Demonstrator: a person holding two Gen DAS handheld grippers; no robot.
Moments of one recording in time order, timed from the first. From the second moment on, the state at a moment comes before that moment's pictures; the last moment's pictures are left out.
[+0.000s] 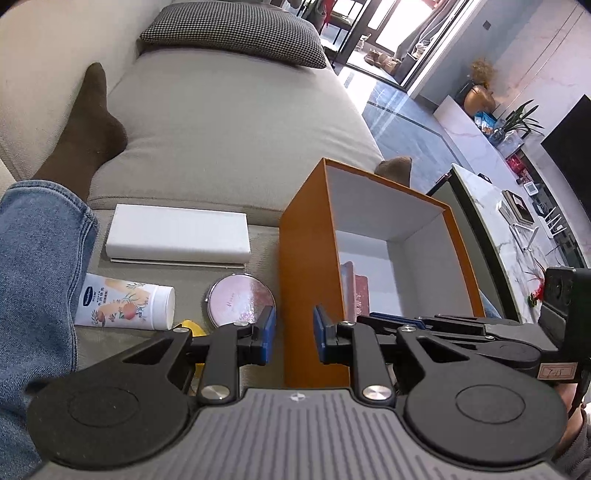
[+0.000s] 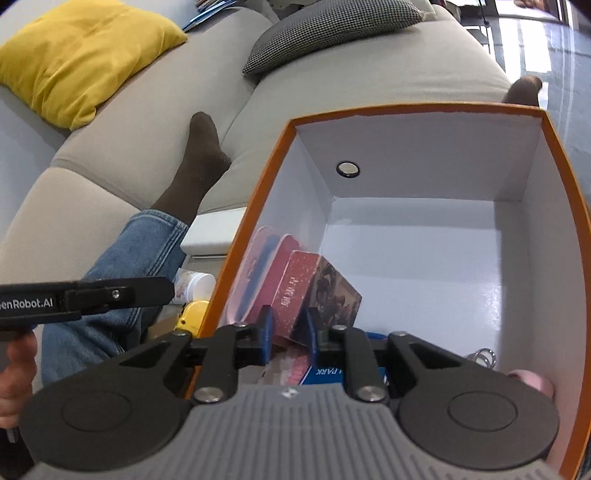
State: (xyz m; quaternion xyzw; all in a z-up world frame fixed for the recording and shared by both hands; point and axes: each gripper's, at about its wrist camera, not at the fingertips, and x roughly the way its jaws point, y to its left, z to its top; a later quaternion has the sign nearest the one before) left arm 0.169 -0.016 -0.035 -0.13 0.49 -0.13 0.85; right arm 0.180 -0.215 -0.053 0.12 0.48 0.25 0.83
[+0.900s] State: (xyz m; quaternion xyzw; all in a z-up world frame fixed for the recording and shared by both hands) left arm 0.087 0.056 -0.016 -0.08 0.49 -0.05 0.87; right arm 0.111 -0.167 -0.001 0.02 0.41 0.28 0.87
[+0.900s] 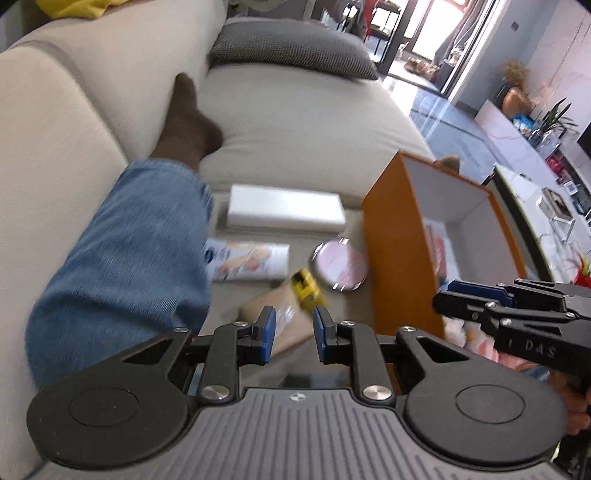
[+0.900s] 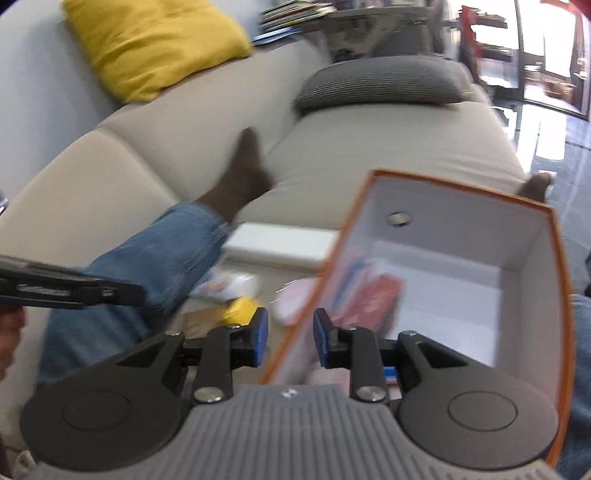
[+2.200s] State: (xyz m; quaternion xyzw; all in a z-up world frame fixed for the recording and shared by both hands) left arm 0.059 0.096 -0.034 -0.11 0.49 -0.05 0.86; right arm 0.076 -0.073 -0.027 -0.01 0.49 0.29 0.82
